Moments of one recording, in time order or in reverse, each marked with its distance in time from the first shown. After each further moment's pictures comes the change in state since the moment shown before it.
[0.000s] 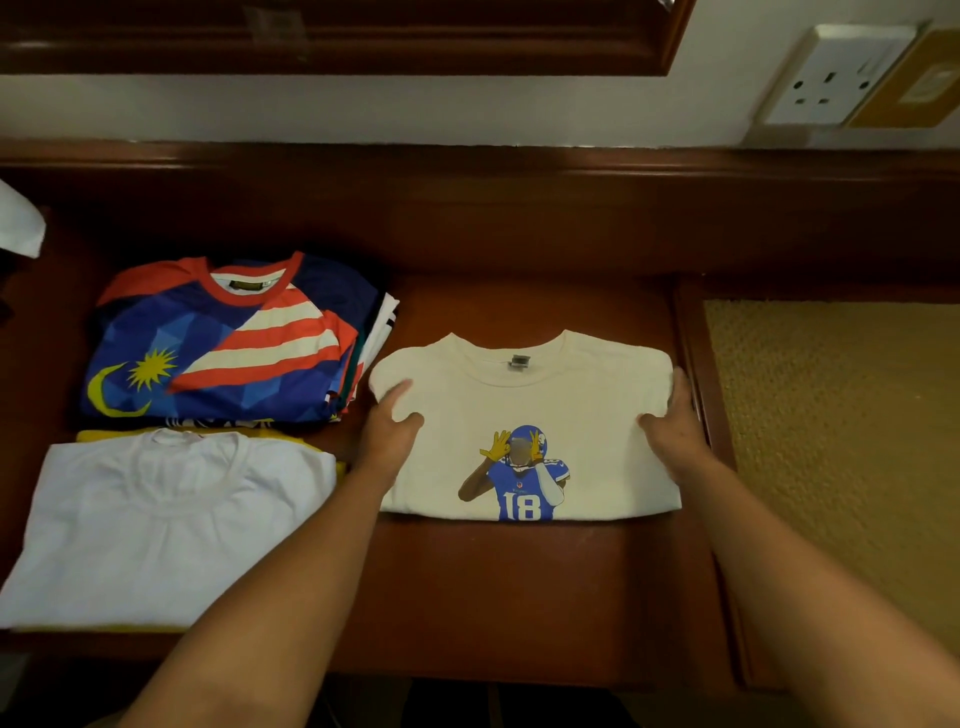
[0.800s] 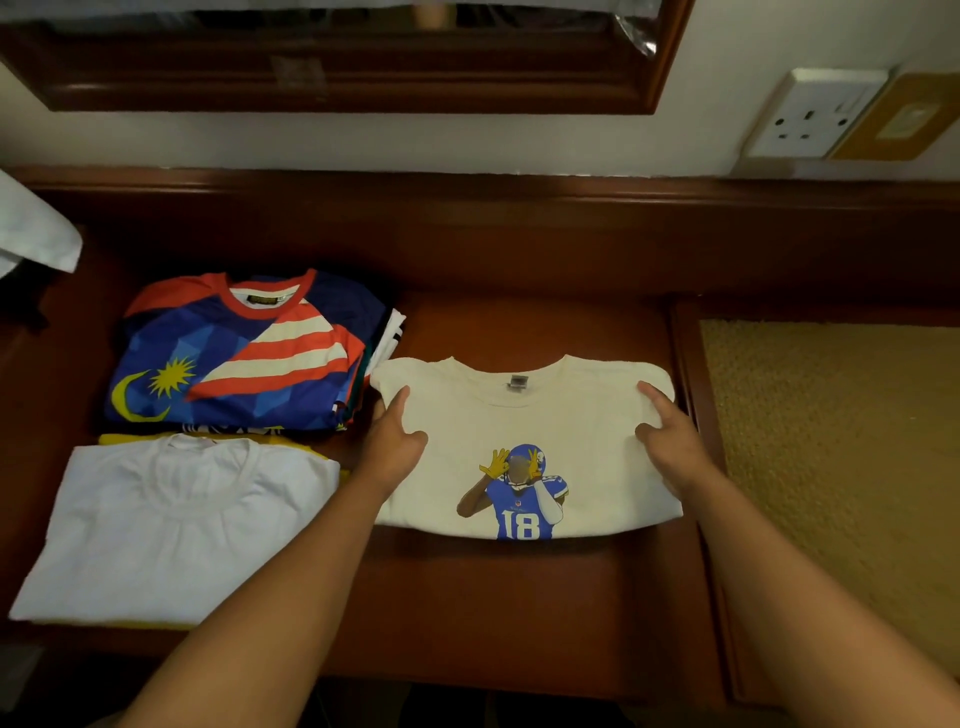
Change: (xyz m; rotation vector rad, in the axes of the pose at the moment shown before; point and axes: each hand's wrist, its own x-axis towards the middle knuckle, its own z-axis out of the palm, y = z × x) left_hand -0.029 0.031 -0.008 0.352 -0.014 0.077; right_hand -0.025 -0.025 -0.015 0.006 -0.103 -0.062
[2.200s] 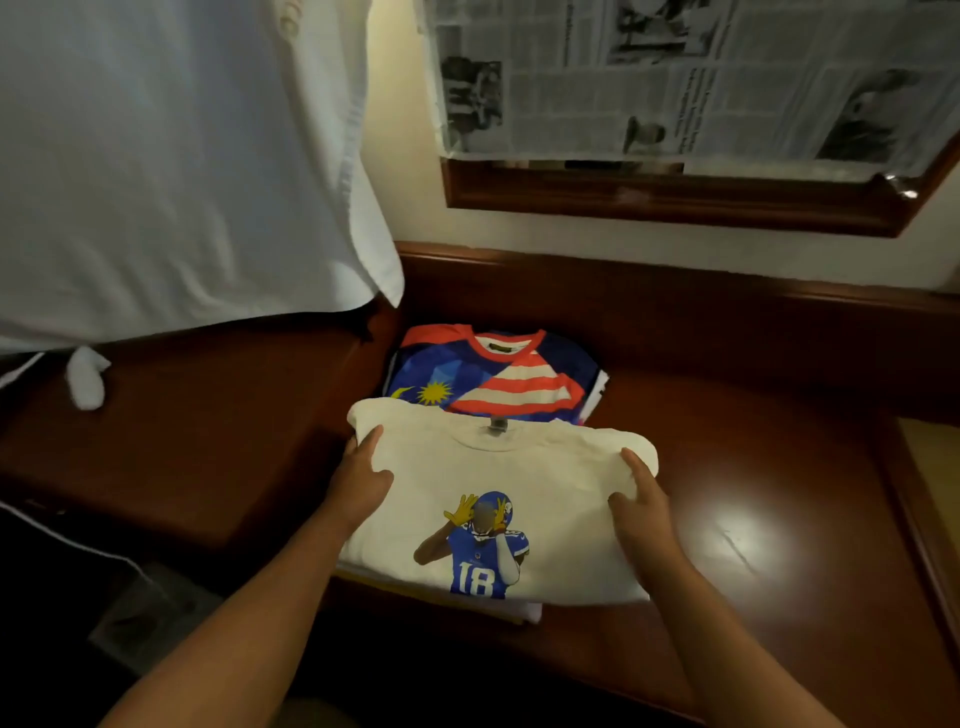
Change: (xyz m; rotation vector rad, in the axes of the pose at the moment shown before) left_hand -0.077 -0.211 -0.284 0.033 0.265 -0.001; right_hand -0.202 -0.106 0.270 0.069 -0.067 -0.203
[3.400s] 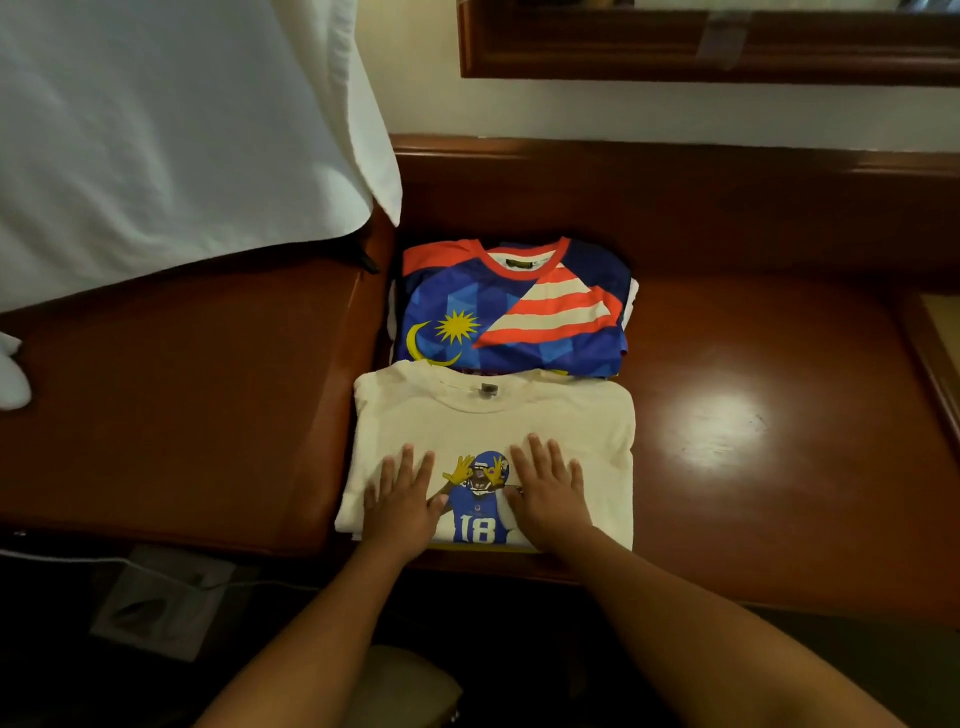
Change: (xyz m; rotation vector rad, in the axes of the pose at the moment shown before) left_hand 0.021 -0.131 0.046 0.600 -0.426 0.176; right_hand -0.001 0.072 0.208 -1.005 -0.370 -0.155
